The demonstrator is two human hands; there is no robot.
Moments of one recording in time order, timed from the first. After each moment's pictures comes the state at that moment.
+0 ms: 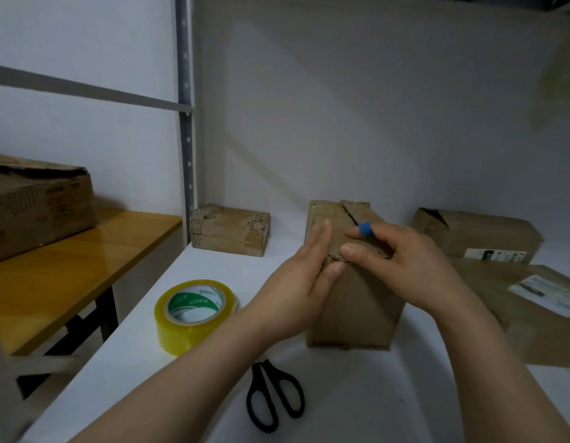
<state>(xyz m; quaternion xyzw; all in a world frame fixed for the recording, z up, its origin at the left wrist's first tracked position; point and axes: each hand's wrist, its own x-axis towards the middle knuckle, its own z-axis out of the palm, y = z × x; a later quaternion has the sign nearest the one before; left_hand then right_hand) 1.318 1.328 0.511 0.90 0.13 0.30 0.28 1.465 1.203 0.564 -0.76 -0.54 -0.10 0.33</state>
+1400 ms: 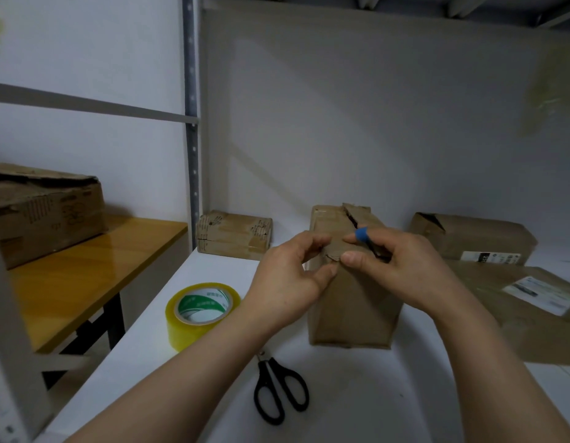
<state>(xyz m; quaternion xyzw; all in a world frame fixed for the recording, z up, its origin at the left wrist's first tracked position) 1.299 1.320 0.528 0.81 0.16 0.41 0.39 1.460 1.197 0.567 -0.75 -0.56 -0.11 0.33</state>
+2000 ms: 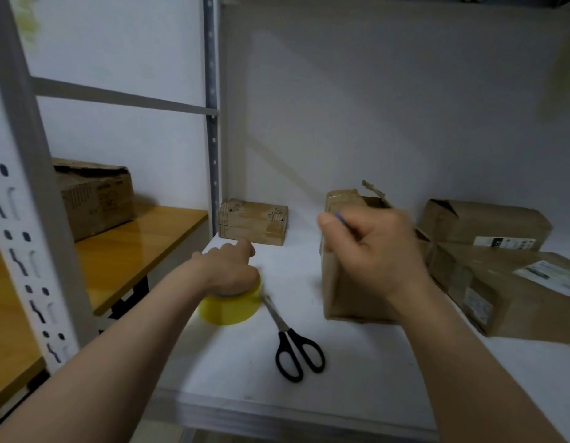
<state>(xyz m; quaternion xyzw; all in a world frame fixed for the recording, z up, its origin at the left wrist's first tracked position) 1.216 1.376 0.540 0.88 0.44 0.01 0.19 1.377 1.213 0.567 -0.58 -0.63 -0.26 0.45</state>
